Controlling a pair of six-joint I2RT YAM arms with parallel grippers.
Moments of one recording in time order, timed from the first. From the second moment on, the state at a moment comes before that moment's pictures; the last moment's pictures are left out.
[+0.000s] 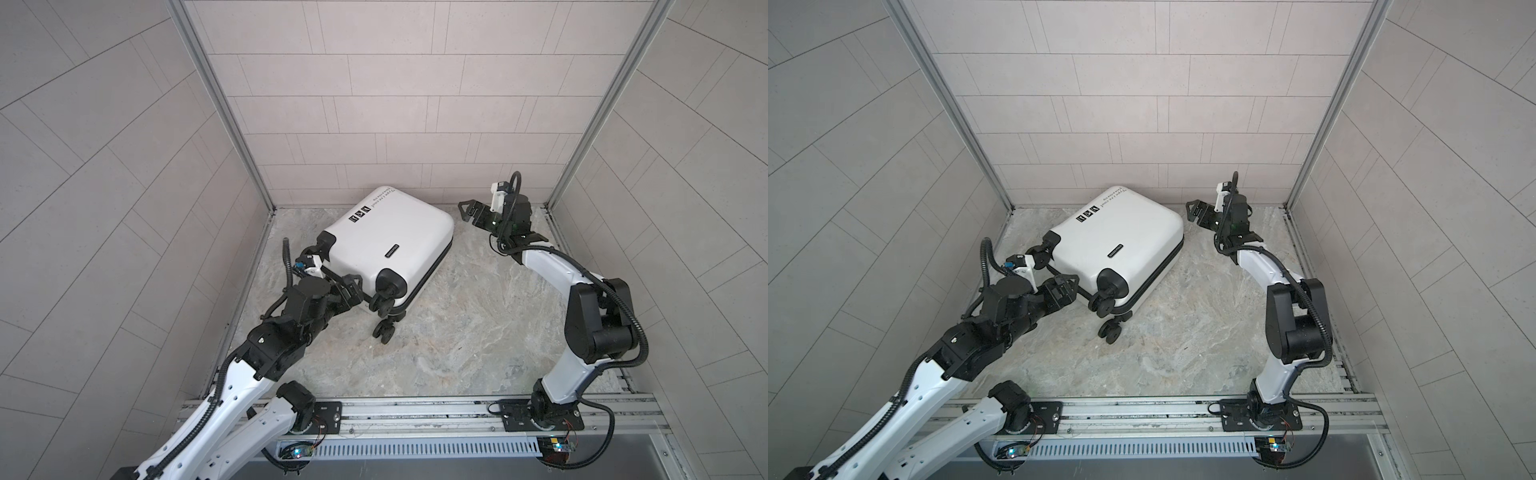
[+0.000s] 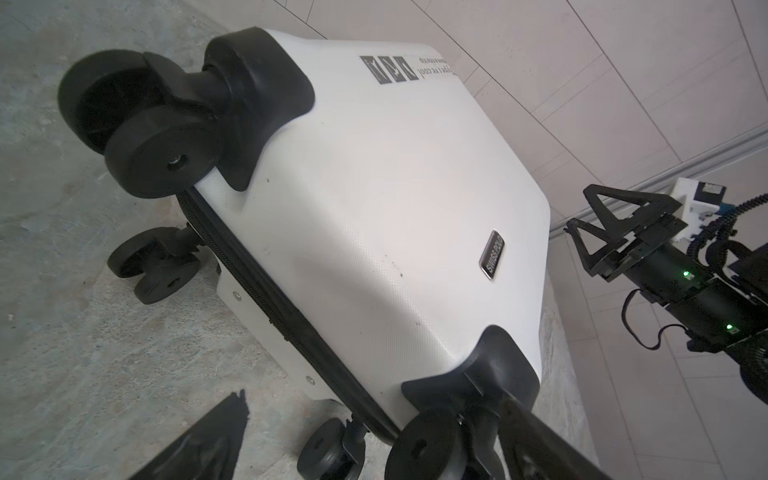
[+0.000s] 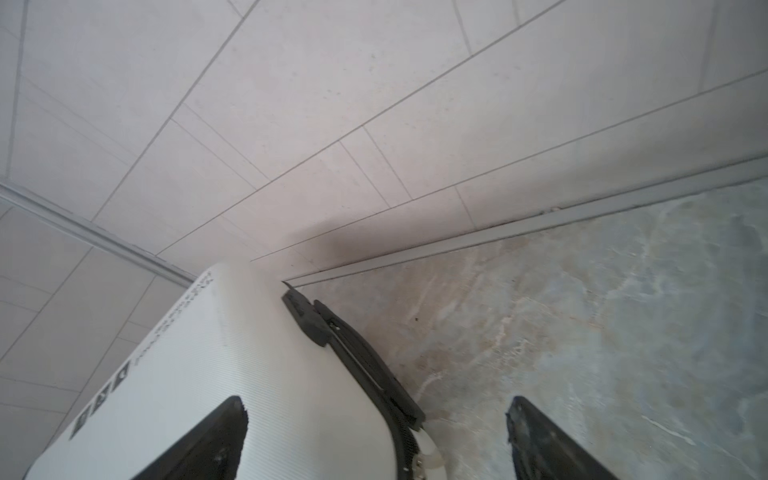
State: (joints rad) left arm -0.55 0.71 0.80 -0.59 -0.21 -0.84; right arm 0.13 1.73 1.31 0.12 -0.29 0.56
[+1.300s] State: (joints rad) left arm -0.24 1.01 0.83 -0.35 0.02 -0.76; right arm 0.20 1.84 1.29 0.24 -0.51 0.55
